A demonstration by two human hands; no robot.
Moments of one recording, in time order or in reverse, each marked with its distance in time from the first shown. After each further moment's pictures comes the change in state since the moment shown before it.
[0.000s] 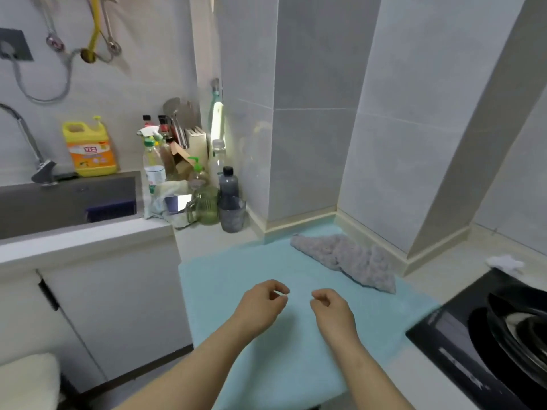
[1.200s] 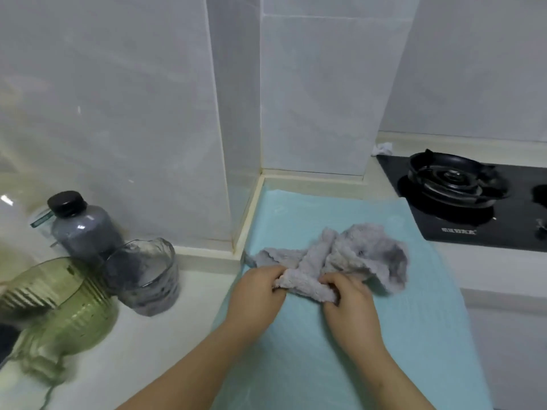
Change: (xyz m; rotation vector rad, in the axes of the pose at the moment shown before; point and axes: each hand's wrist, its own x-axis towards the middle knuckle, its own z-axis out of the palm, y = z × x) left_hand 0.277 -0.080 -0.048 0.328 -0.539 0.926; right_hand 0.108 -0.007 0.176 -0.416 0.879 0.211
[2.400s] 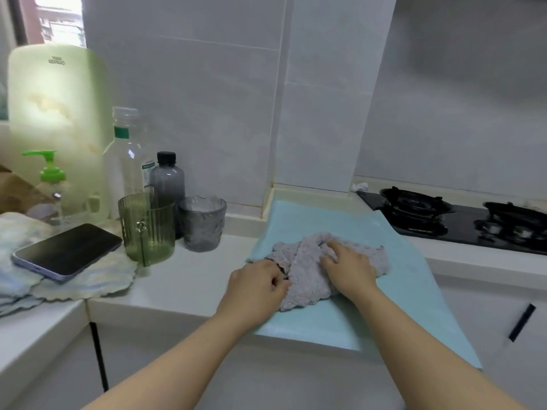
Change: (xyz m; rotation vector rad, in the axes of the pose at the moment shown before) left_hand -0.140 -0.020 -0.032 0.111 0.054 0.164; right_hand -0.077 -0.038 -0.005 -0.323 -0.034 0.089
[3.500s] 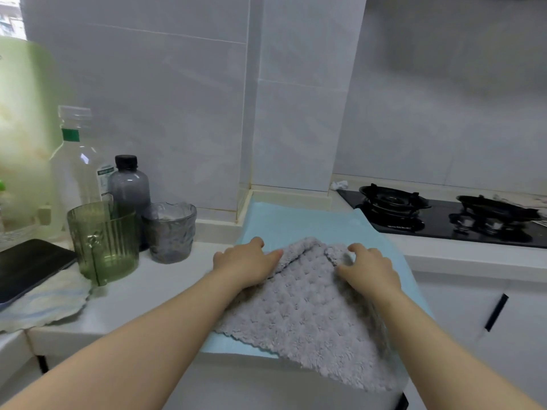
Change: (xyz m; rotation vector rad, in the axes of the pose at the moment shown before) left_hand 0.069 0.027 -0.011 0.176 -0.295 -0.308; right_hand 0.012 0.050 -0.031 -0.057 0.043 0.168
